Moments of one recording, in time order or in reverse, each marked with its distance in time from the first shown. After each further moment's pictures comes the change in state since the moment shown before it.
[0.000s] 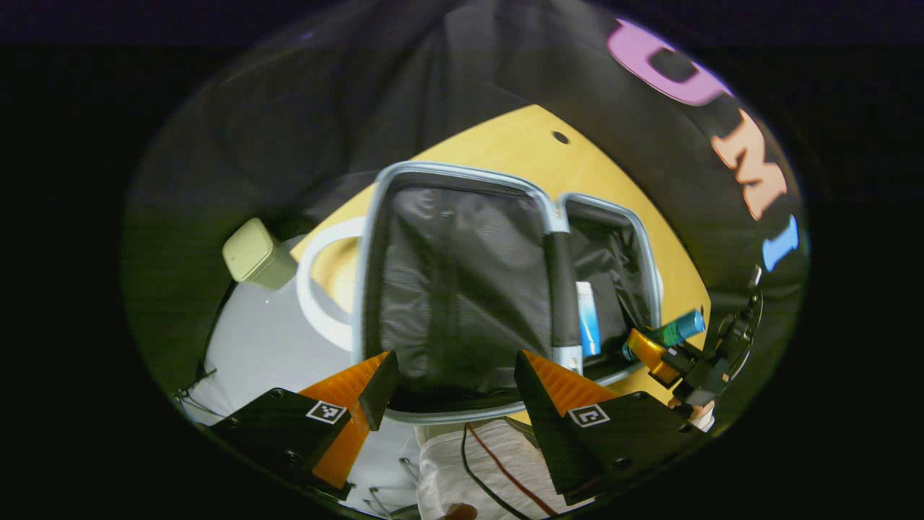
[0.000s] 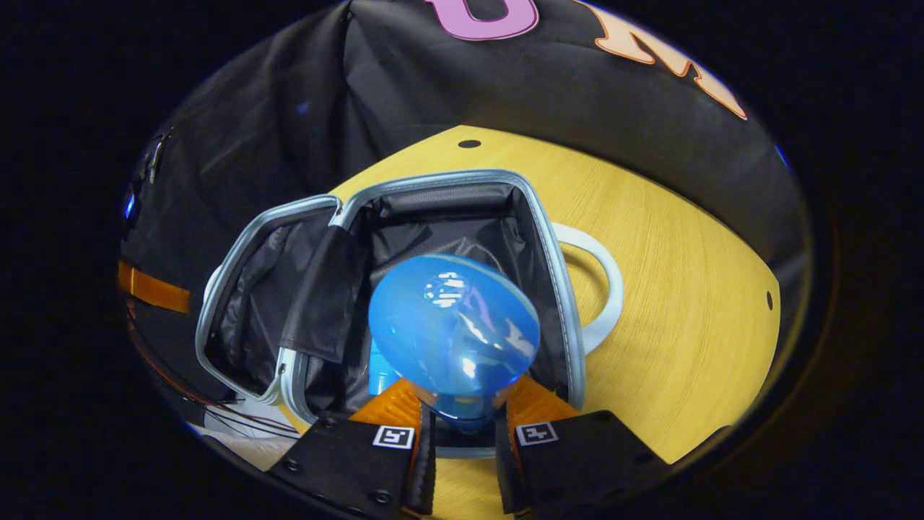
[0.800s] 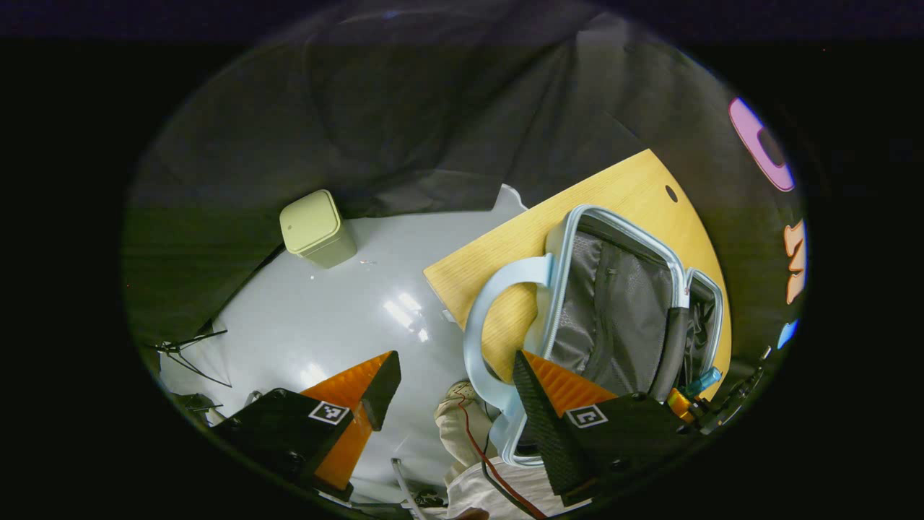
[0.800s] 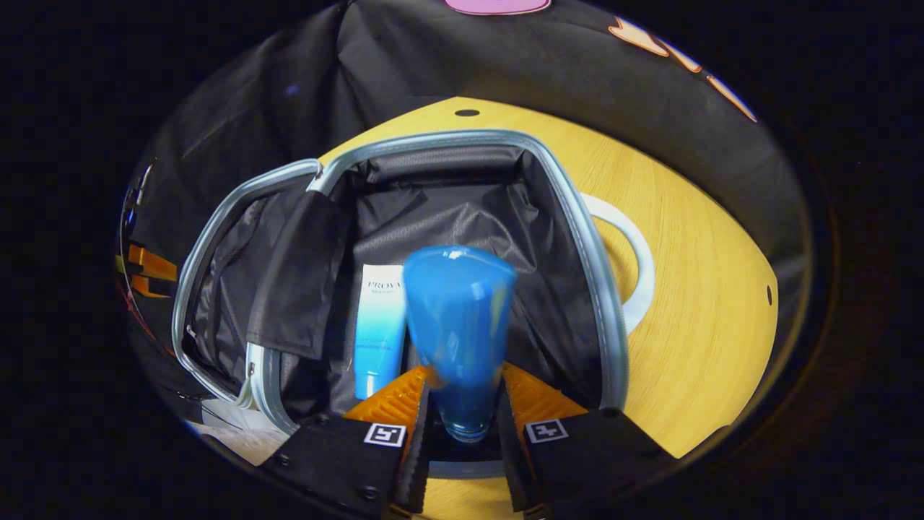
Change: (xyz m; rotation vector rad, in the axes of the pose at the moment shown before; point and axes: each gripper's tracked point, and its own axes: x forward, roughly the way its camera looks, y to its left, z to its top) left arm 0.027 0.138 0.040 -0.200 0.000 0.145; right arm 0.019 0.005 -0.006 0.001 0.054 -0.030
